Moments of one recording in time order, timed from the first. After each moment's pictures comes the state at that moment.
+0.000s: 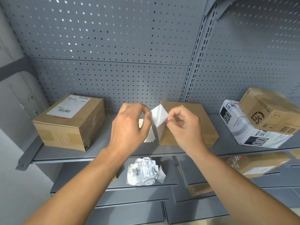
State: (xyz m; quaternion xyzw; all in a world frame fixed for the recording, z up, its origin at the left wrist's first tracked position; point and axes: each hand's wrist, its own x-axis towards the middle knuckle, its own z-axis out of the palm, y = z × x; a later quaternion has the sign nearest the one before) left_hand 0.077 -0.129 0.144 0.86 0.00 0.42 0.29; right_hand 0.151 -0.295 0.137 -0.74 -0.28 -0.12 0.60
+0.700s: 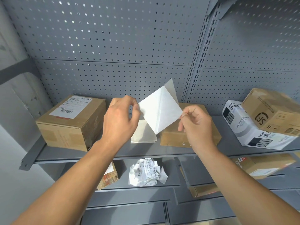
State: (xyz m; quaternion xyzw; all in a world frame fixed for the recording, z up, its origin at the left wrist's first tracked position) left_hand 0.091 -0.095 0.147 0.87 0.06 0.39 0.30; right_hand 0.158 -0.310 0.146 -0.73 -0.18 -0.11 0.65
